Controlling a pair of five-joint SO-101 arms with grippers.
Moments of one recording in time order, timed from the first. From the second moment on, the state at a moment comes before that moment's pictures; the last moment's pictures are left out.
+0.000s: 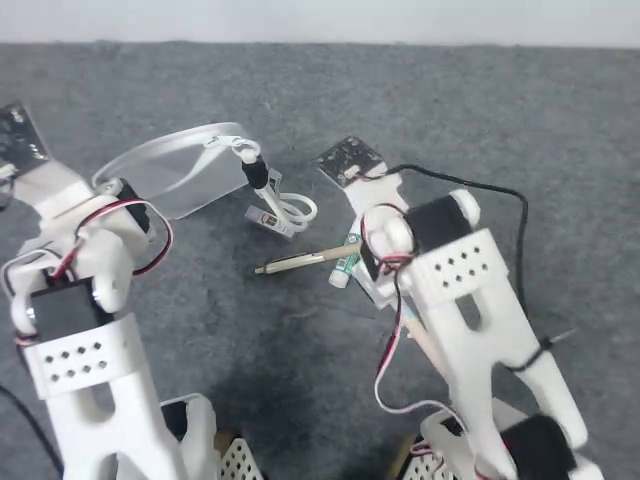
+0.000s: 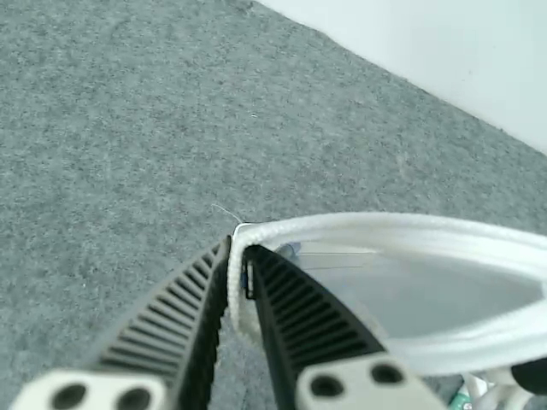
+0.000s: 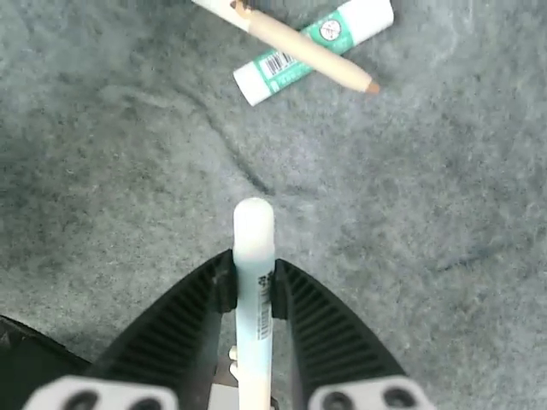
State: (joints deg) left arm -22.3 -47.7 32.9 67.1 20.3; right arm -28.0 -23.3 15.1 96.0 12.2
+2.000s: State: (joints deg) left arm -22.3 -48.3 33.7 67.0 20.3; right arm -47.8 -59.0 26.8 44.8 -17.5
